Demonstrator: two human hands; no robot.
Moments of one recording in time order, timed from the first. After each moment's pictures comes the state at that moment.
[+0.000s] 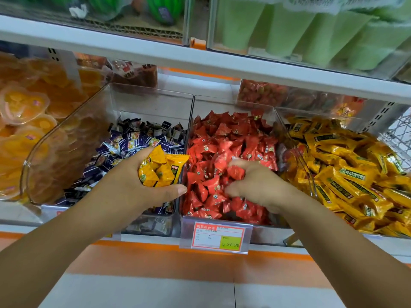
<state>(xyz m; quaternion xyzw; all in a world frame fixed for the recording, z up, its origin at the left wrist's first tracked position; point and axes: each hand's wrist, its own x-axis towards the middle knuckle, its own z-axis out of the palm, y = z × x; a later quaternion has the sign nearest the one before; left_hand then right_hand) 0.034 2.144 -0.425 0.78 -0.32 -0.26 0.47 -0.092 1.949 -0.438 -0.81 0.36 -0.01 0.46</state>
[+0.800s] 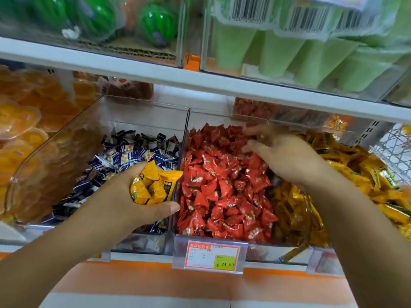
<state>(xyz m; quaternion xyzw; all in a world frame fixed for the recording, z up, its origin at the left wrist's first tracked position) 0.039 2.143 -0.426 0.77 -0.31 -0.27 0.48 -0.097 1.909 -0.377 -0.89 0.32 -0.14 0.31</state>
